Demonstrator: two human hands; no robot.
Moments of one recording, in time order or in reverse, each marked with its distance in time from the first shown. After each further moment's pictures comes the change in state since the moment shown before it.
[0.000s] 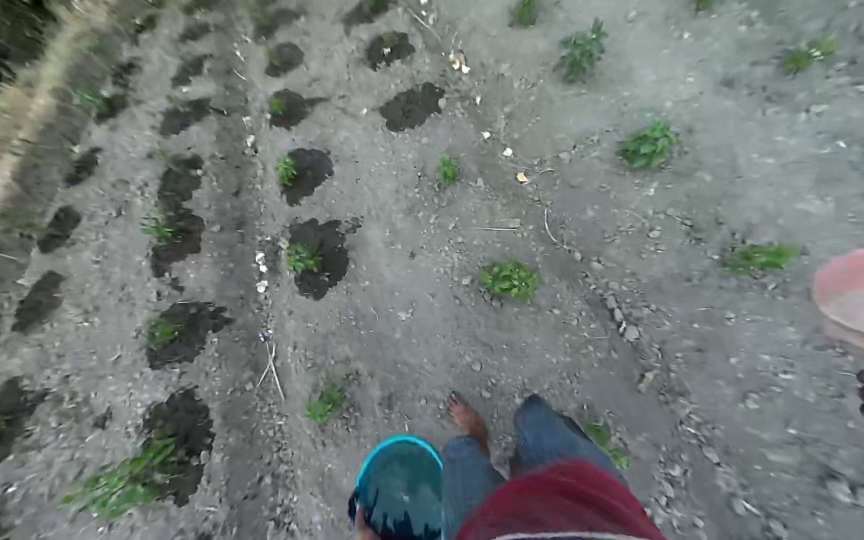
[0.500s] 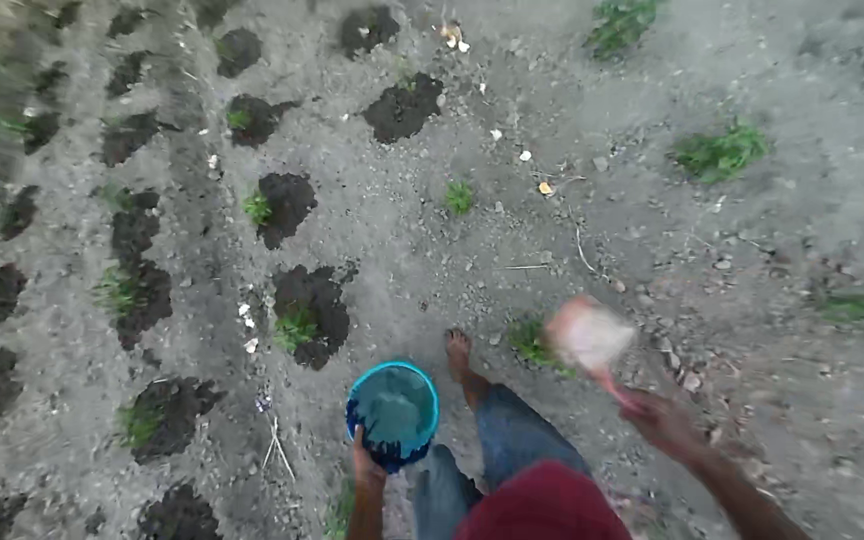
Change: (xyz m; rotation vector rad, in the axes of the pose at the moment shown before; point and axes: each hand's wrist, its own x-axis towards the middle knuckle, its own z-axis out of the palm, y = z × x) left_hand 0.177 0.263 0.441 0.224 -0.085 0.001; right_hand 0.243 0.087 0.380 -1.213 -0.449 -0.014
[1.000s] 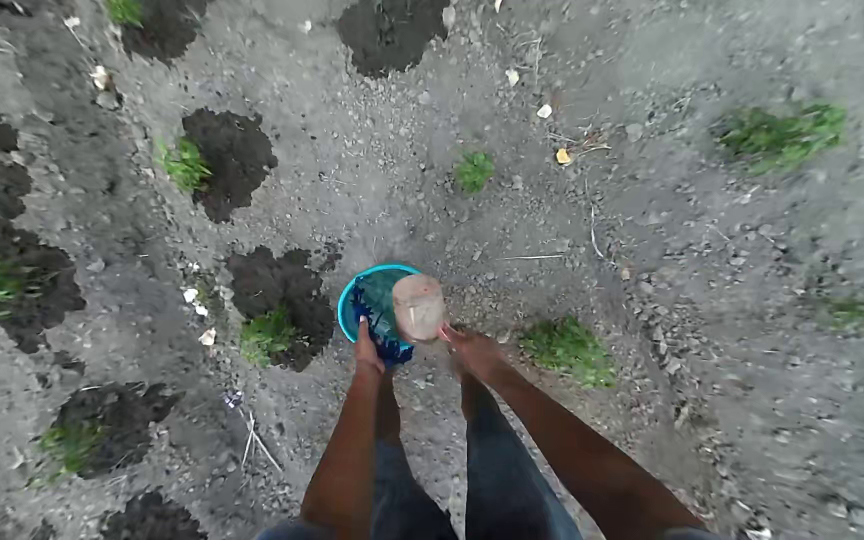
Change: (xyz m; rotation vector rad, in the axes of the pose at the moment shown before) left_hand 0.159 0.182 0.258 0.256 -0.144 -0.042; right_hand 0.312 -0.276 0.187 -0.455 -0.389 -0.012
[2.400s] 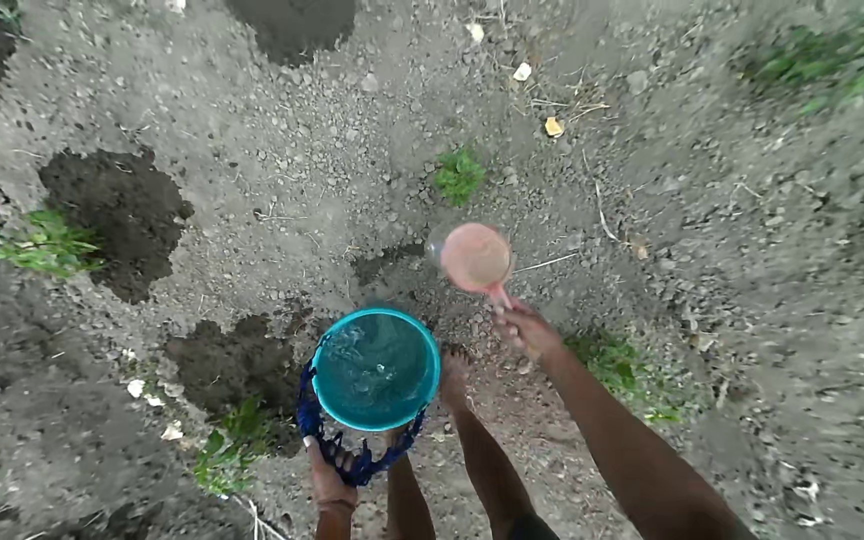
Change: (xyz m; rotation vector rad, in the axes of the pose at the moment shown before) left_hand 0.109 0.000 -0.028 -0.100 0.074 -0.003; right_hand 0.164 0.121 -0.080 1.831 0.258 0.033
